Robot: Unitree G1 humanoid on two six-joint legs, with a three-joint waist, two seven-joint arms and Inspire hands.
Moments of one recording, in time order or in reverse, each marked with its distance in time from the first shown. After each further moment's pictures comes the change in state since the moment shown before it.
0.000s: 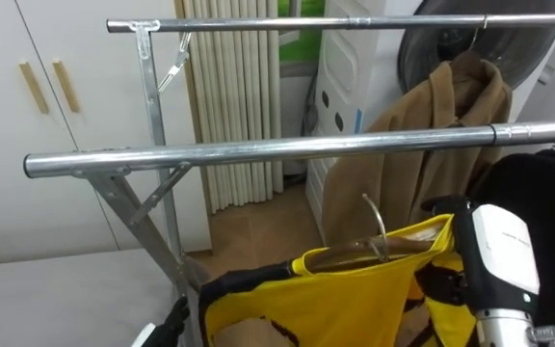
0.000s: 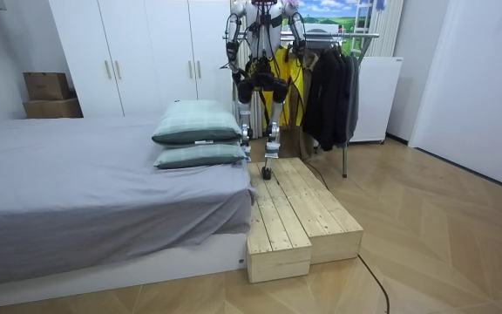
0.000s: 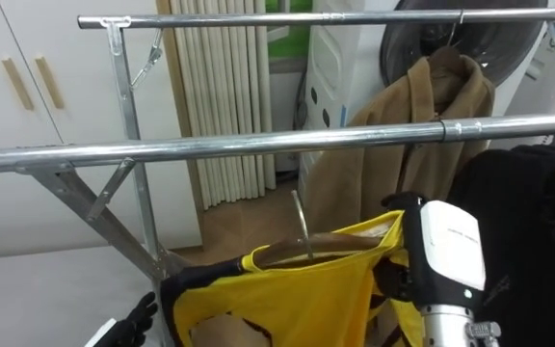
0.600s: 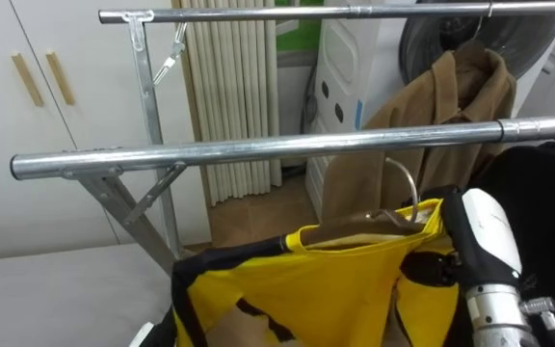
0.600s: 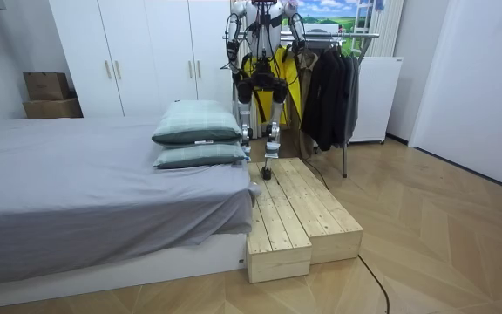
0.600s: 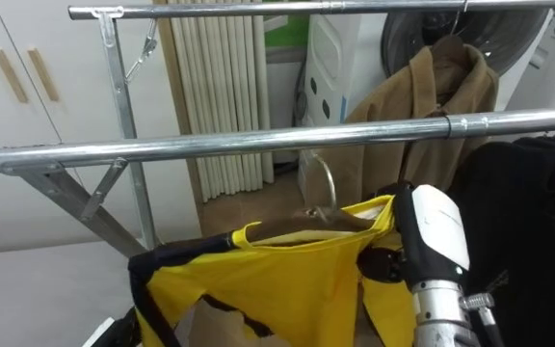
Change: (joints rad) left arm -0.001 -0.005 0.001 0.001 0.000 -0.007 0.017; right arm -0.085 -0.010 -0.009 -0.027 0.121 0.001 0.174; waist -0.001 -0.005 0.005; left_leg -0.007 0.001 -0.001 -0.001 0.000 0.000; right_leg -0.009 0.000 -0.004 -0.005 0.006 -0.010
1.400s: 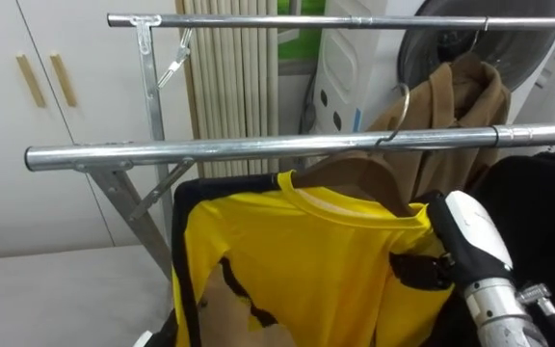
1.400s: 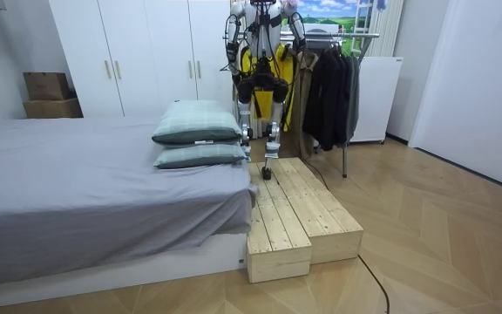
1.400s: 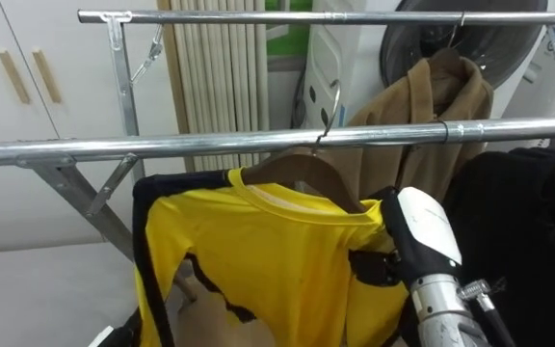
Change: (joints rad) left arm 0.001 0.000 0.010 0.046 0.001 -0.012 -0.030; right arm -0.002 -0.020 -0.022 -0.002 -0.003 0.023 0.177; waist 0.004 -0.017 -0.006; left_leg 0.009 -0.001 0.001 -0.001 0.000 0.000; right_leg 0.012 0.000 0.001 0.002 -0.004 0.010
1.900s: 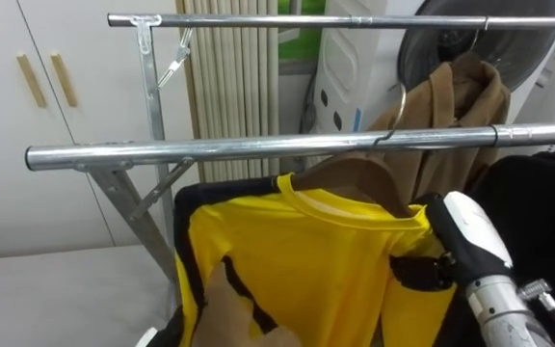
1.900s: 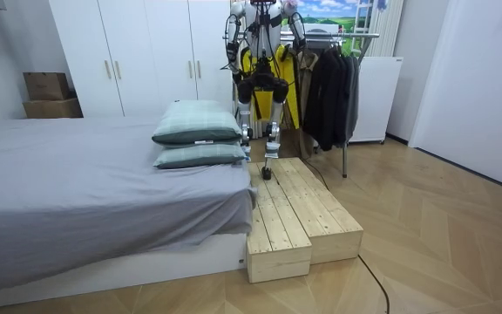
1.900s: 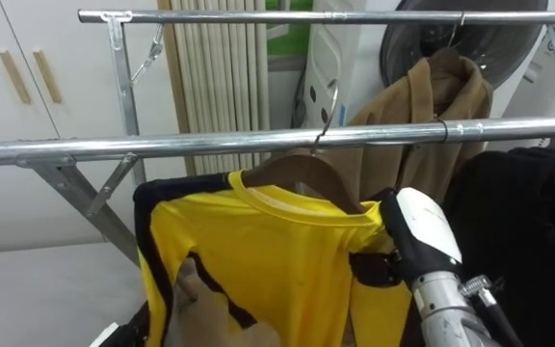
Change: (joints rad) left arm 0.000 -0.001 0.005 -0.073 0.056 0.015 -0.025; right arm -0.004 0.000 -0.020 -0.030 -0.005 0.037 0.123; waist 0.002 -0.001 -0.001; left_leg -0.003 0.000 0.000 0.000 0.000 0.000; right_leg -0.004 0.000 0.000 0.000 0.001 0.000
